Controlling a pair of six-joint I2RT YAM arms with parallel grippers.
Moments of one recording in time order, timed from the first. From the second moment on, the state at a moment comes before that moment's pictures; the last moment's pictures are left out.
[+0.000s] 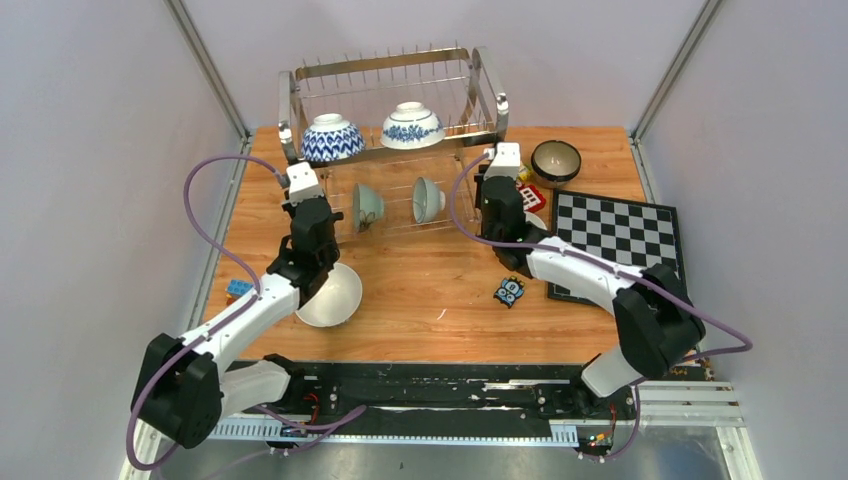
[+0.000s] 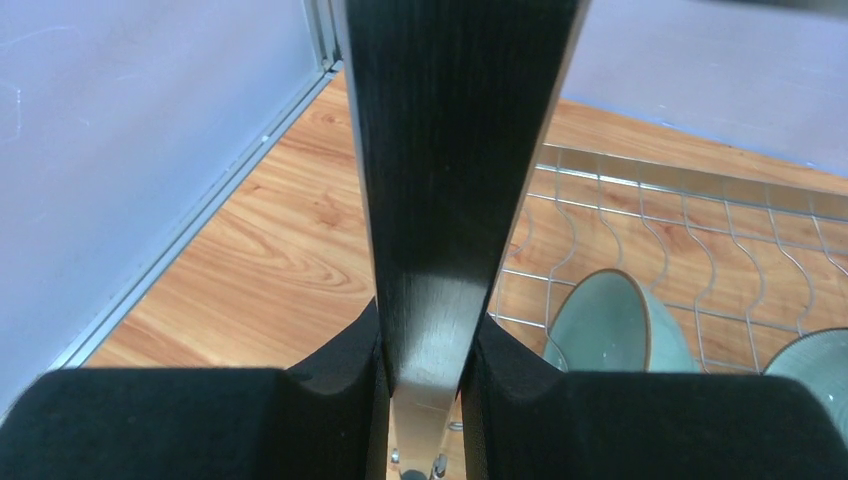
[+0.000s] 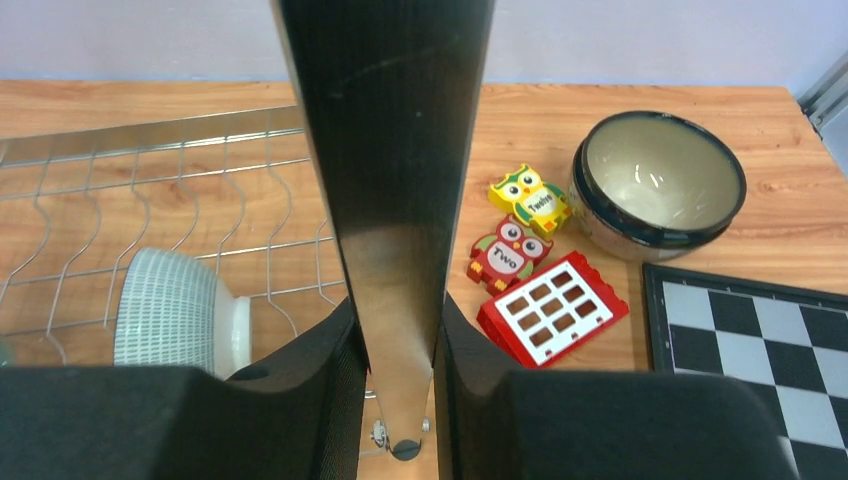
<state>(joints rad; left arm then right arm) -0.45 1.13 0.65 0.34 -0.81 -0.16 0.67 1.53 0.97 0.42 0.65 0.09</state>
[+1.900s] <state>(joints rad) -0.40 0.64 0.59 -0.07 -0.53 -0.36 0.79 1.08 0.89 -0.14 0.40 0.08</state>
